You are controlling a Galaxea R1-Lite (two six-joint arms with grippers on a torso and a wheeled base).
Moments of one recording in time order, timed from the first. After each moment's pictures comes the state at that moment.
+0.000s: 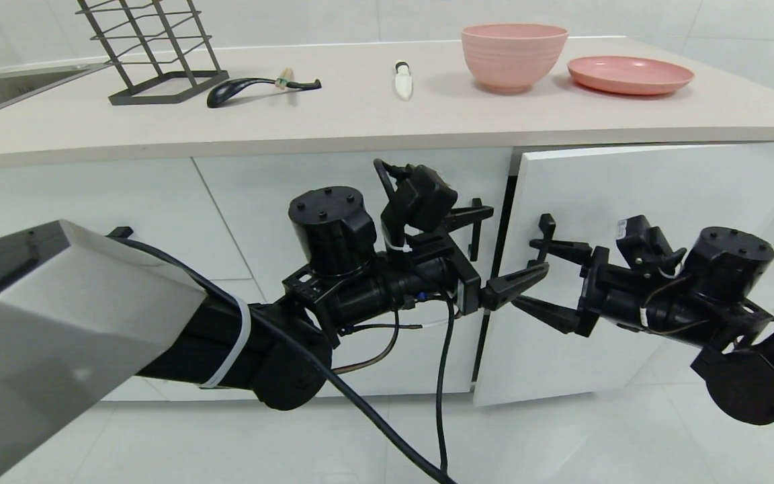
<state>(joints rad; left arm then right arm) -0.70 2.07 -1.12 -1.13 -0.52 0.09 0.27 1.97 -0.65 -1.43 0.84 -0.19</state>
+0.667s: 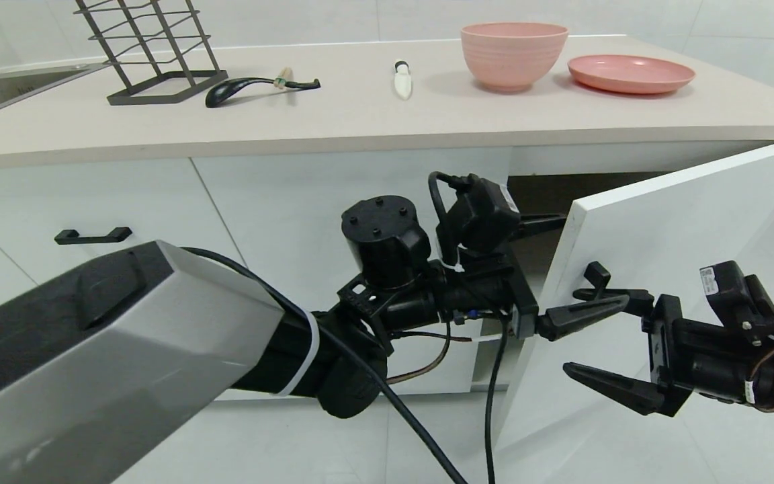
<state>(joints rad) -0.80 2.19 -1.26 -1.21 -0.68 0.08 0.25 1.69 -0.30 -1.41 0.88 -0.23</state>
